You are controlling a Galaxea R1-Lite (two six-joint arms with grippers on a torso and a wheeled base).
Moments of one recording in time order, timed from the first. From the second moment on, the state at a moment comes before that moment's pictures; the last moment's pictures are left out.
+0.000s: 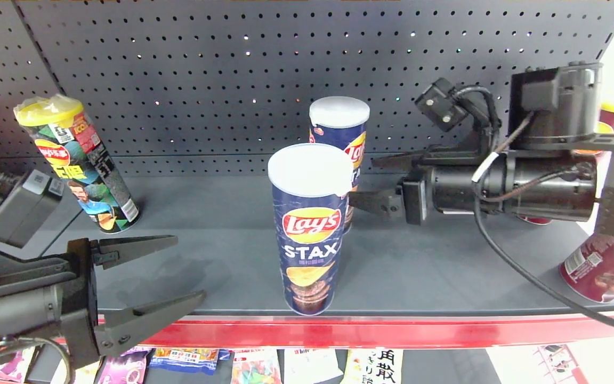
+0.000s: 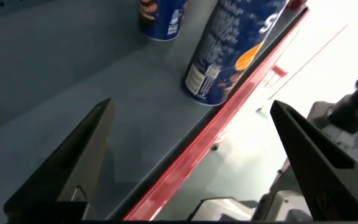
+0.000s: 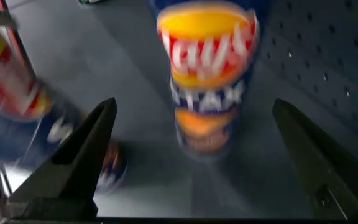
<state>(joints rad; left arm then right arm) -0.31 1.18 -0.48 -0.43 -0.61 0.04 0.58 1.63 -1.09 -0.25 0.32 -0.16</state>
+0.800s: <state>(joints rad) -0.34 1.44 -0.52 -0.43 -0.59 0.28 0.64 1.03 -0.55 -0.25 0.24 -0.16</state>
